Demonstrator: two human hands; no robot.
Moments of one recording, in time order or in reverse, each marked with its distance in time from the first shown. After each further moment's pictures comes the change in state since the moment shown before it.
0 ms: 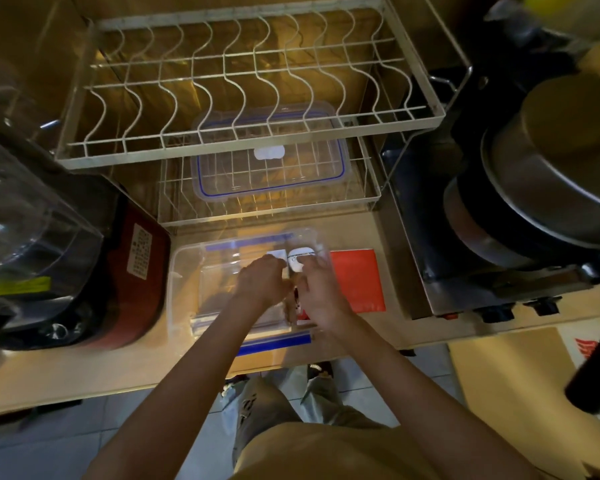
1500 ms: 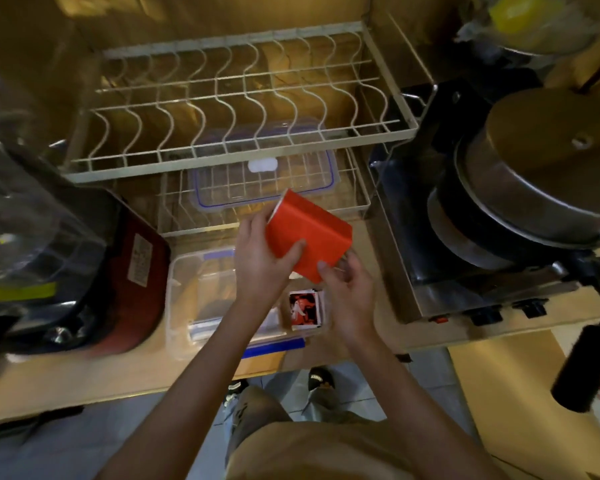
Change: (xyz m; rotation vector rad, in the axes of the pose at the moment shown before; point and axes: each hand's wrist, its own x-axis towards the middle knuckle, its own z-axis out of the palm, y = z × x) left_hand -0.041 0.039 -0.045 -0.622 0.650 0.122; right_hand -0.045 -0.012 -0.042 0.840 0.360 0.098
